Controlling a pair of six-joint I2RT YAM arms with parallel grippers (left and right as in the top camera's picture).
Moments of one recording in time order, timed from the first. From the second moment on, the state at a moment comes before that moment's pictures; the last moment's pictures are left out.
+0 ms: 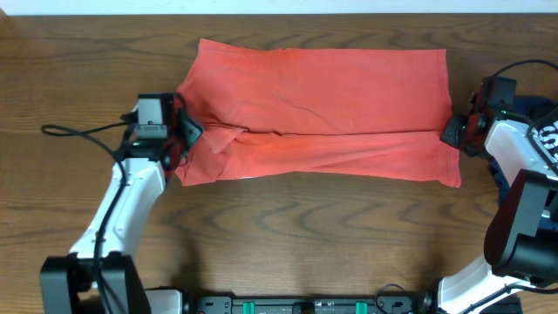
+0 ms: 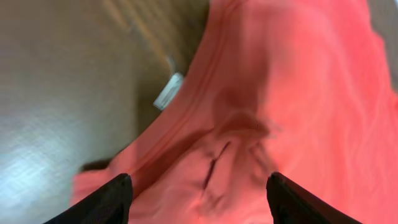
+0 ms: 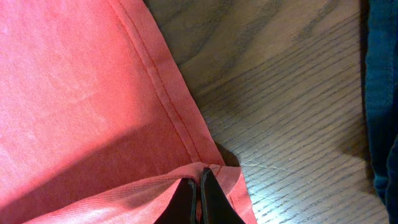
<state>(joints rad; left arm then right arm) 0.01 1.47 0.91 -0.45 0.00 -0.85 -0.26 1.82 1.13 -0.51 0.03 0.26</state>
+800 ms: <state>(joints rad) 0.02 1.62 0.89 -0.63 0.02 -0.70 -0.26 1.82 1.13 -0.51 0.03 0.26</state>
